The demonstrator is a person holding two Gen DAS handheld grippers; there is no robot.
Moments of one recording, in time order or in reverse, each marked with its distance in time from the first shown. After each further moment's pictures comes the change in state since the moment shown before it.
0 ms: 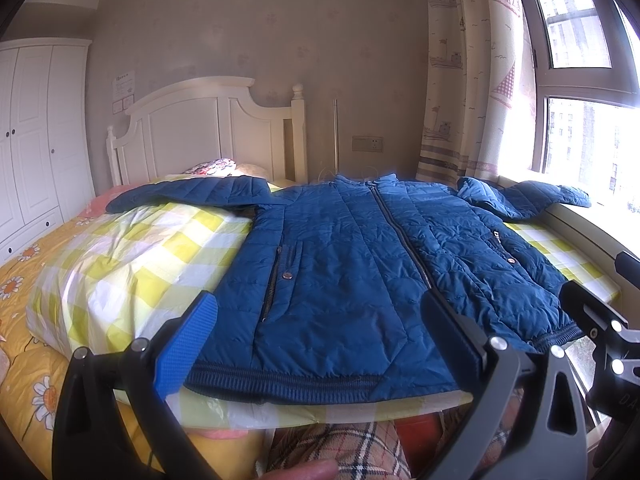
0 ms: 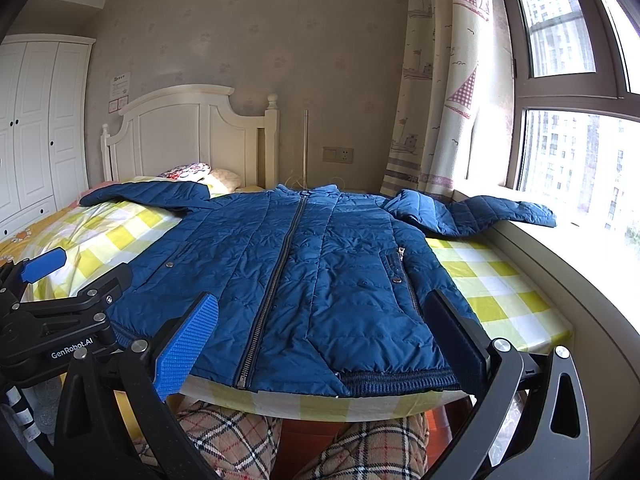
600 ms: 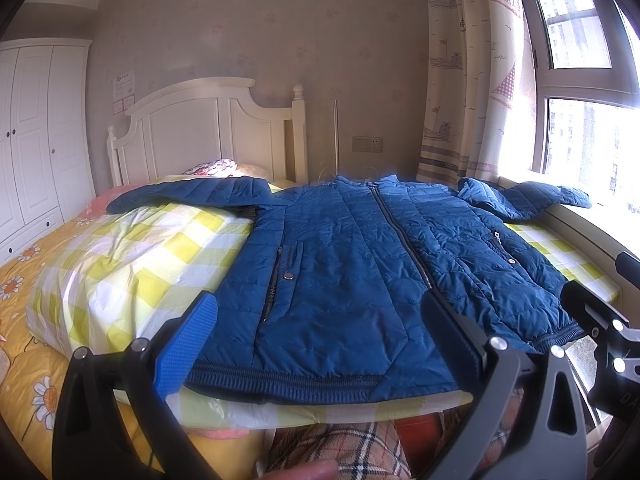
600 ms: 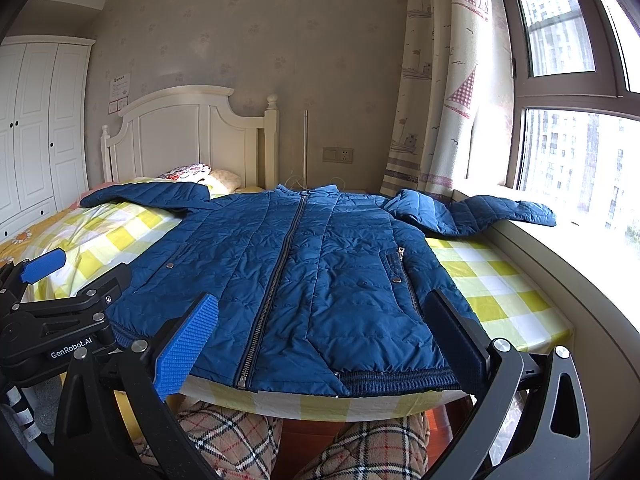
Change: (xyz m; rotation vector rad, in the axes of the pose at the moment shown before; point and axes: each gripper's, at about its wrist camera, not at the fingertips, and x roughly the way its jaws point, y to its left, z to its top) left arm 0.002 0.003 0.005 -0.001 0.003 -0.002; right arm 0.000 0.000 0.000 0.001 -0.001 0.001
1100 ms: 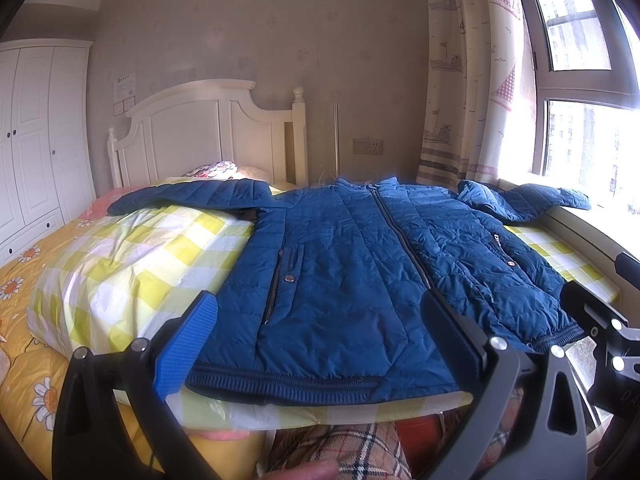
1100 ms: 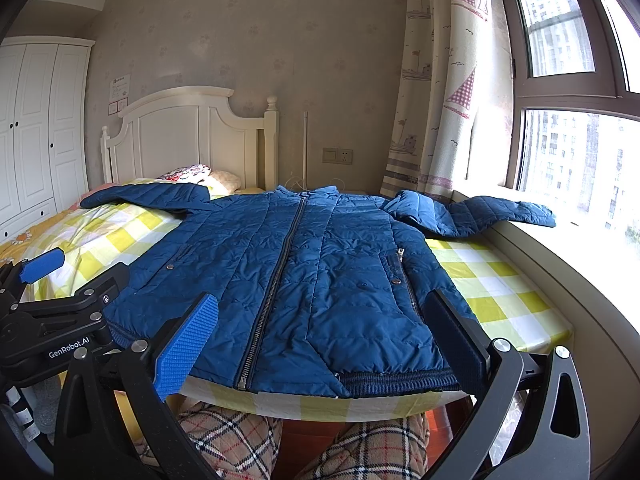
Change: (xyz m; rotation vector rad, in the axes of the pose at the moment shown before) left arm -0.002 0.001 0.003 -0.002 -0.004 -0.001; right arm 0.000 -0.002 0.001 0.001 0.001 0.002
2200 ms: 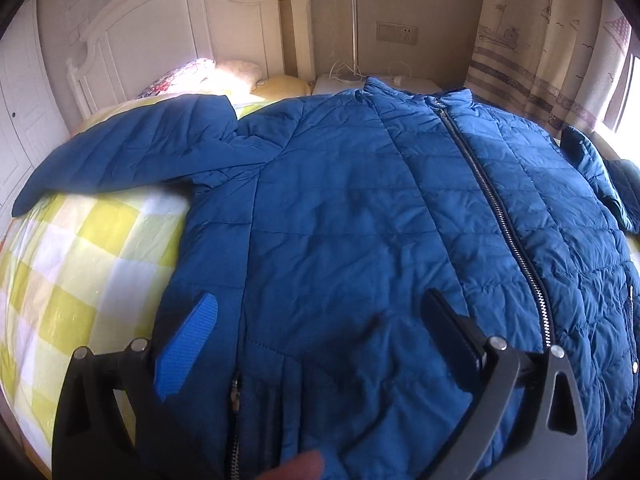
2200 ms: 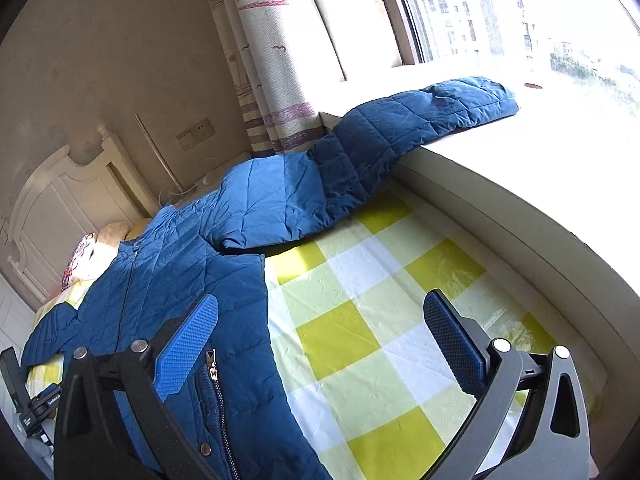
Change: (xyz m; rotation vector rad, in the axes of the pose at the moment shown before) left arm 0.350 0.020 0.085 -0.011 0.486 0.022; right arm 0.238 -0.269 0.056 0.571 0.263 -0.183
